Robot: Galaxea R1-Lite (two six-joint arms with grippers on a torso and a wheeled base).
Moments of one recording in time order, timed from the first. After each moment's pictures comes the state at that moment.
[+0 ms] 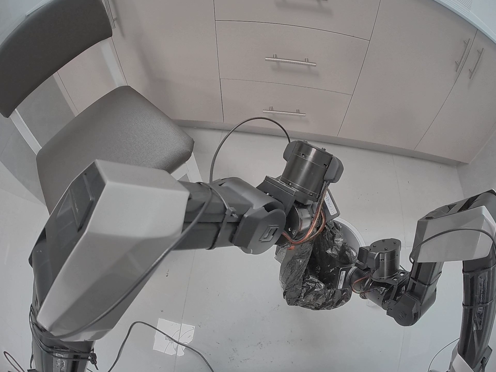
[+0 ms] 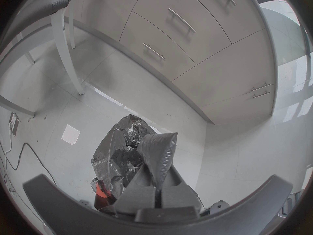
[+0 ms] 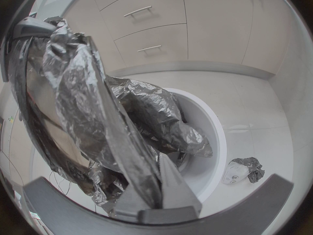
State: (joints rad) left arm -0.87 2.34 -1.81 0.06 0.20 -0.91; right arm 0.42 2.34 -0.45 -1.41 -0.17 0.26
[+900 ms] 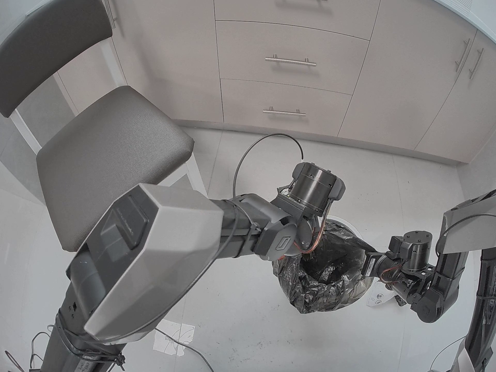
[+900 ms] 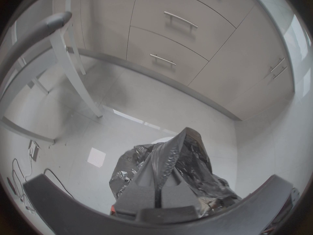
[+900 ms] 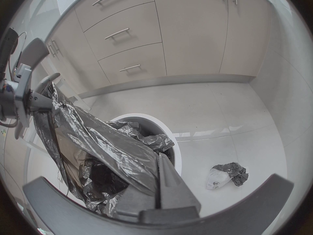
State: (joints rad) left arm -0.86 2.48 -1.92 0.11 0.45 -0.72; right arm 0.29 2.24 -0.30 -1.55 -0.19 0.27
